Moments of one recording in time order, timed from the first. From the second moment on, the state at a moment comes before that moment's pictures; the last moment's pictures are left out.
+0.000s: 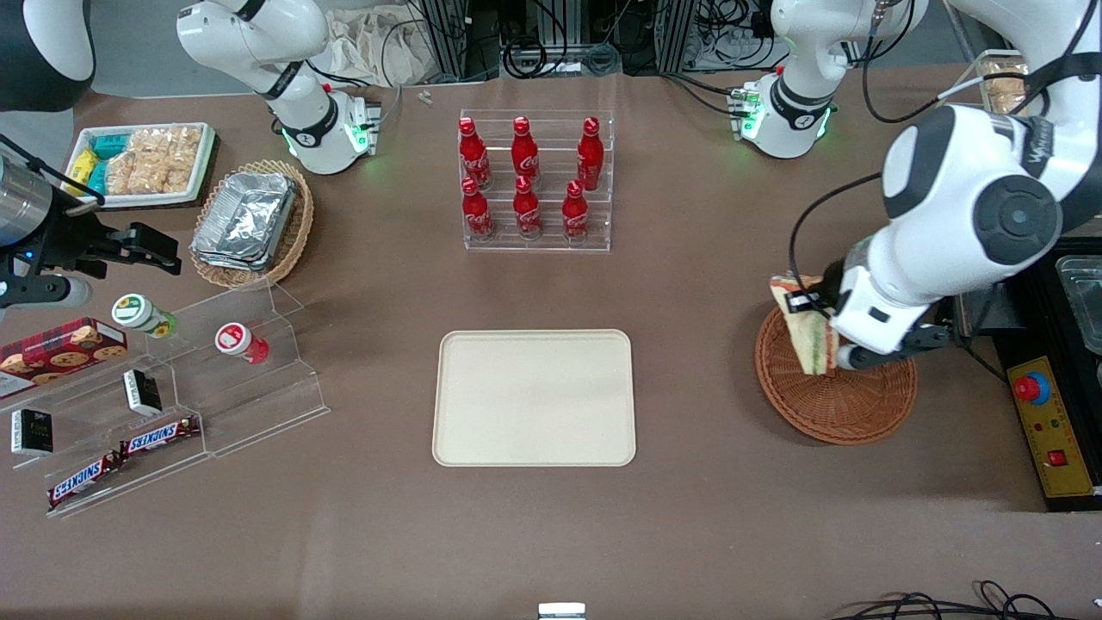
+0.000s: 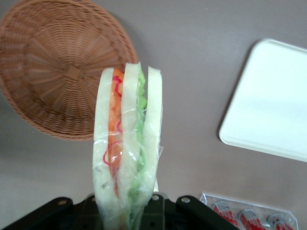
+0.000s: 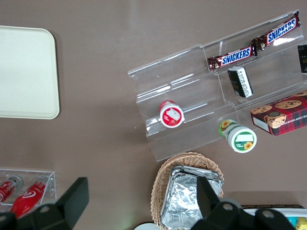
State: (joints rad) arm -0.01 0.21 -0.29 -1.64 -0.06 1.70 -0.50
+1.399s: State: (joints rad) arm -0.25 0.57 -0.41 -1.63 0.07 2.16 -0.66
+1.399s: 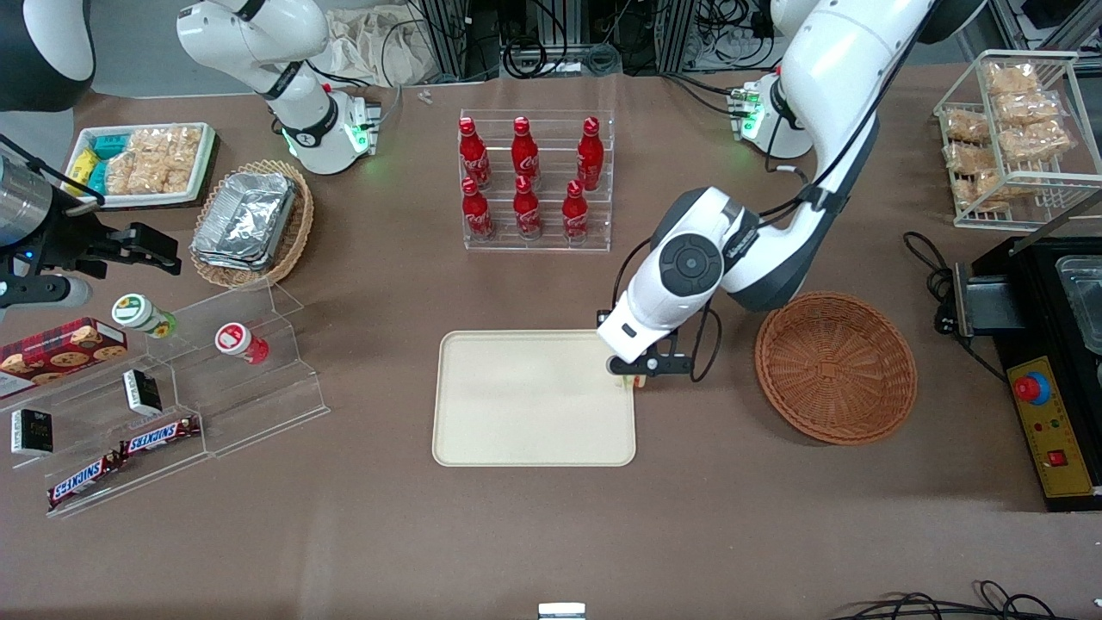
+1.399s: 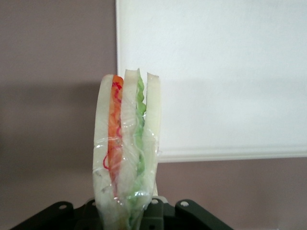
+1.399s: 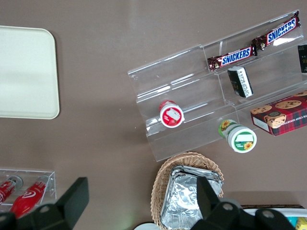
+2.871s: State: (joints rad) arm -0.28 0.78 -0.41 -1.53 0.24 2.32 -0.73
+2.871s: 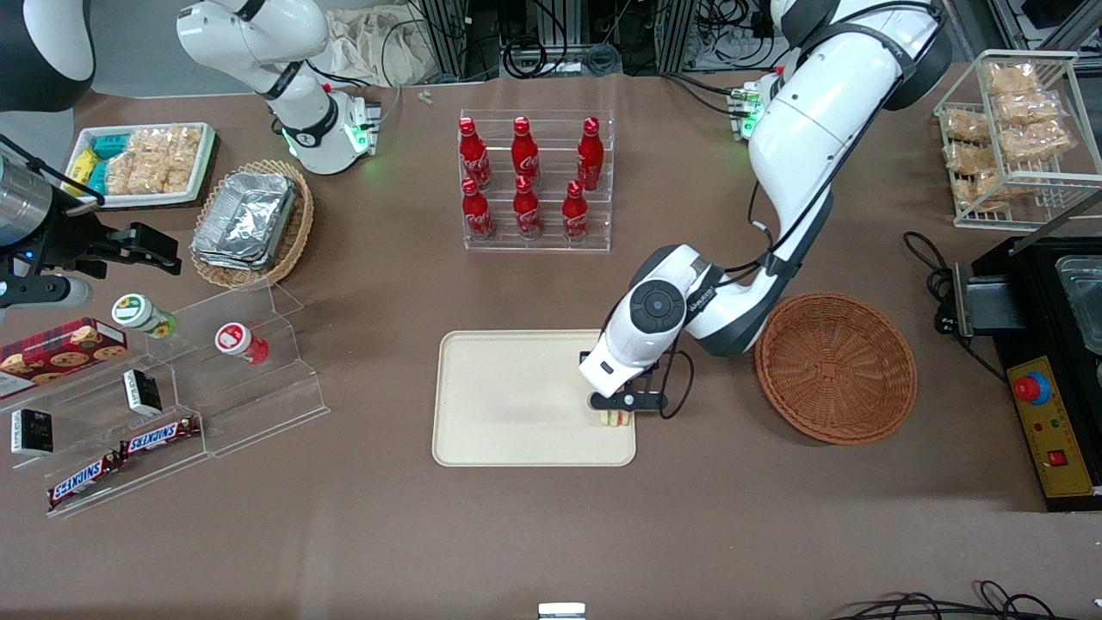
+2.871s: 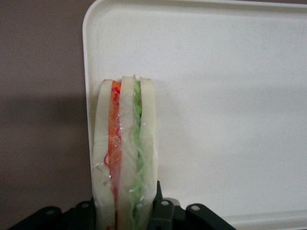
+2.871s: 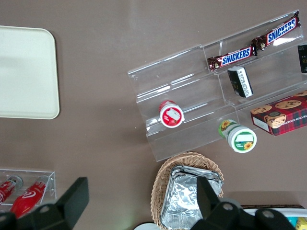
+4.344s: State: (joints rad) arm 0.00 0.34 -0.40 -1.46 0.05 1.90 -0.73
